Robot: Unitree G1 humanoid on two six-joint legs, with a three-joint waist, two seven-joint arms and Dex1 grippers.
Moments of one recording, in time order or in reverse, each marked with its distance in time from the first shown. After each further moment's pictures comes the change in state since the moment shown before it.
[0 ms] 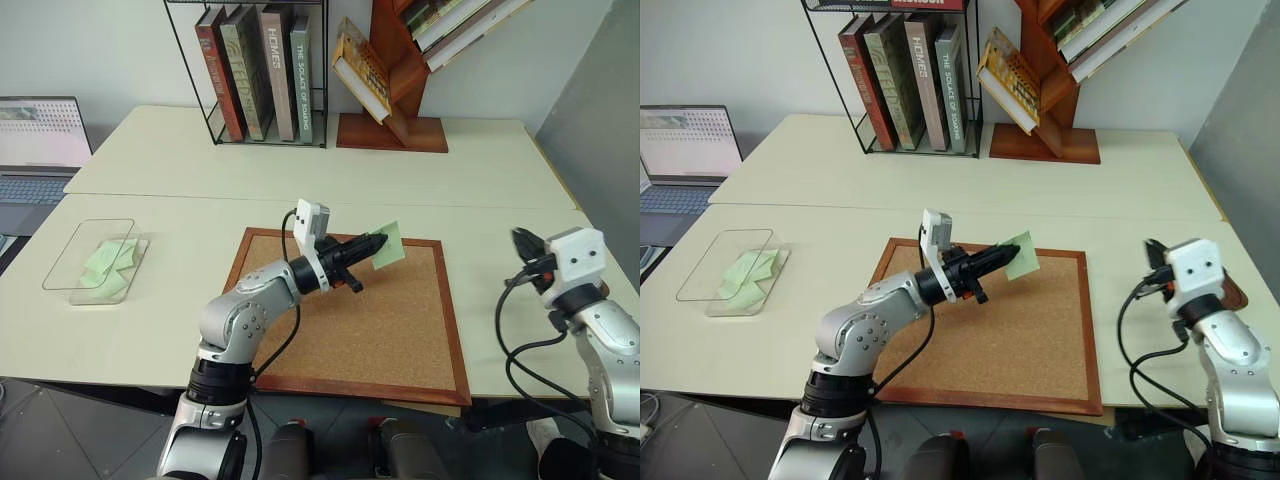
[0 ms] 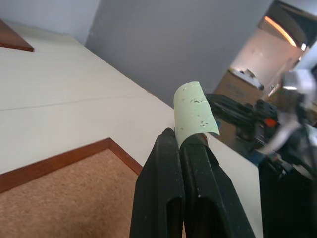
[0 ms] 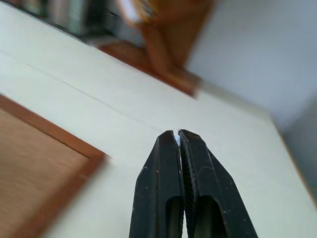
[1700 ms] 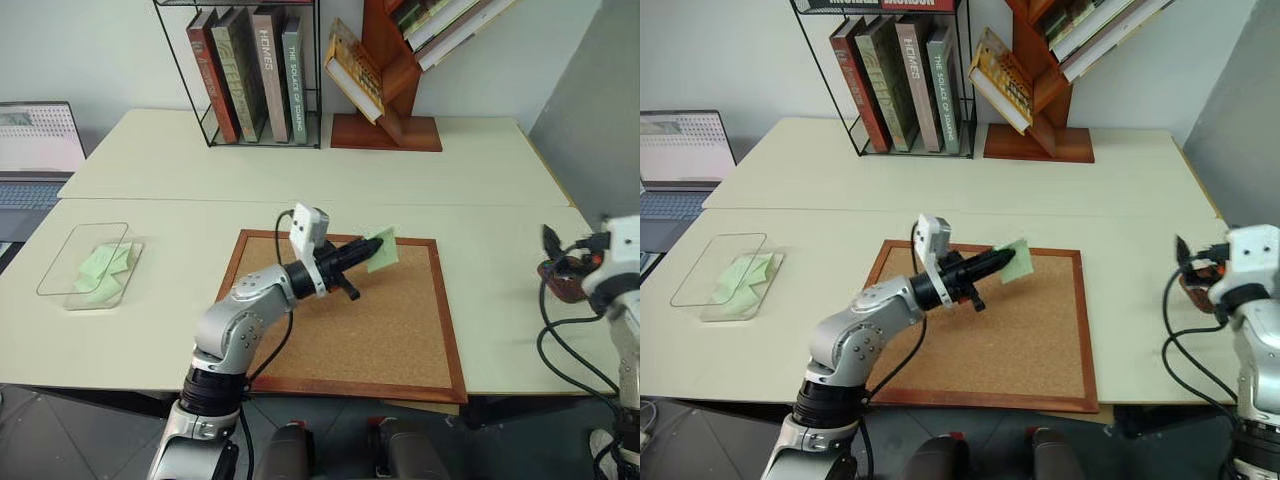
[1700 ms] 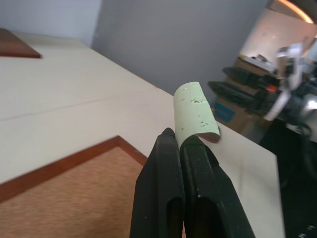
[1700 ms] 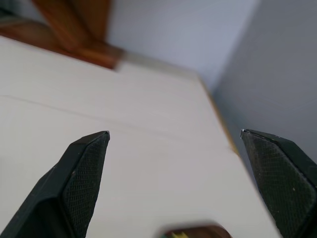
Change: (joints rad) left arm 0.024 0.068 0.044 -0.065 0.046 -0.042 0.059; right arm -0.126 -0.075 -0.002 0.045 0.189 -0.023 0.084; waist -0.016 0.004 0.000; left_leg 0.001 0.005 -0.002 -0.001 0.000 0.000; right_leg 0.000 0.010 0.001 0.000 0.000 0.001
